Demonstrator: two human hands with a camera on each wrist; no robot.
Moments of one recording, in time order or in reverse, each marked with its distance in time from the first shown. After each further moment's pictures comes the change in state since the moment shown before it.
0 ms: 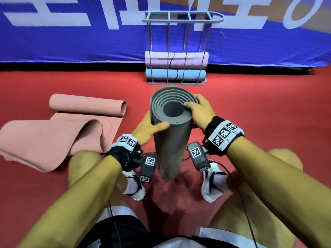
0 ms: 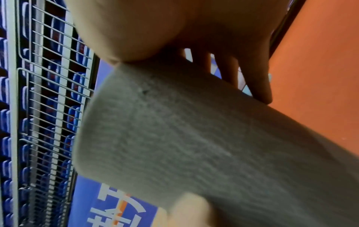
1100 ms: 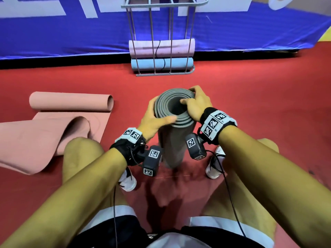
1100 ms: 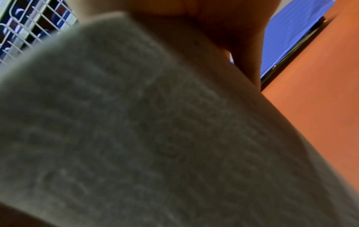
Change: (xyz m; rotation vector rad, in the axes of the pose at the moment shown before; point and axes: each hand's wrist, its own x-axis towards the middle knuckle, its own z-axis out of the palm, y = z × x) left_hand 0.025 -0.029 0.062 -0.112 -0.024 0.024; right_hand 0.013 0.040 -0.040 -0.247 0.050 0.077
